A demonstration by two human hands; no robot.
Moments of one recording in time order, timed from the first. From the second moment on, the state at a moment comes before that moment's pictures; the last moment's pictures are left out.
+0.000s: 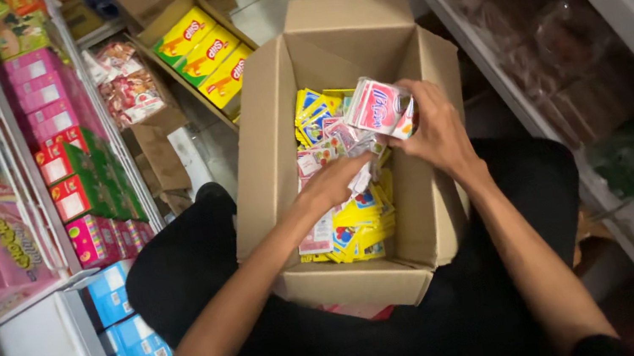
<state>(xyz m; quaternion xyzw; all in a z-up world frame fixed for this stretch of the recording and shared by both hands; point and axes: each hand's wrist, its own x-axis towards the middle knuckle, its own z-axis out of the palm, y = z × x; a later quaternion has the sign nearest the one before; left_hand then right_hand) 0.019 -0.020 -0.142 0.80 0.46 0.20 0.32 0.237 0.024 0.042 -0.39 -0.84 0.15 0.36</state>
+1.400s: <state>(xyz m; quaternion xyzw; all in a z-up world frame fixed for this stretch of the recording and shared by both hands) 0.038 -0.045 0.013 0.39 0.41 0.43 0.70 0.246 0.037 0.013 -0.37 -0.89 0.13 0.23</state>
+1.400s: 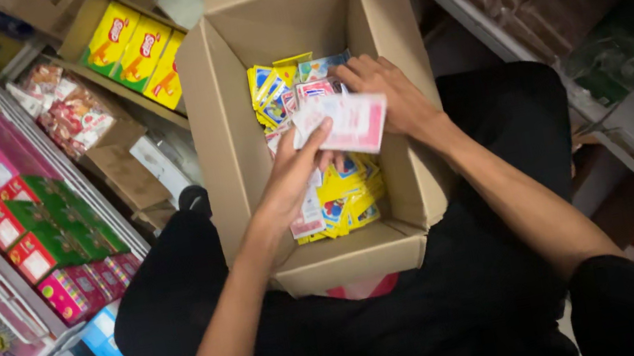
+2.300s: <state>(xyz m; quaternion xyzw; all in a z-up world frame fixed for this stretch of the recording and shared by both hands) -0.004 -0.035 0.045 0.79 0.49 0.26 0.25 0.264 0.025 0.017 -0.38 -0.89 0.15 0.21</state>
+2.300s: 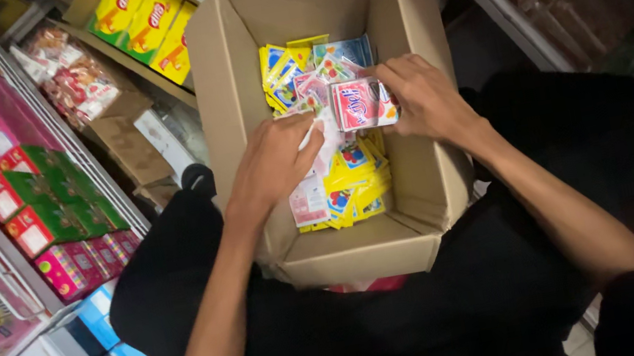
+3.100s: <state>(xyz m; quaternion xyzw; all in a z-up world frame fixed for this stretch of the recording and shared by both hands) 0.008 -0.030 0.015 0.75 0.39 0.23 0.48 0.266 0.031 0.007 -0.37 -0.90 0.13 0.20</state>
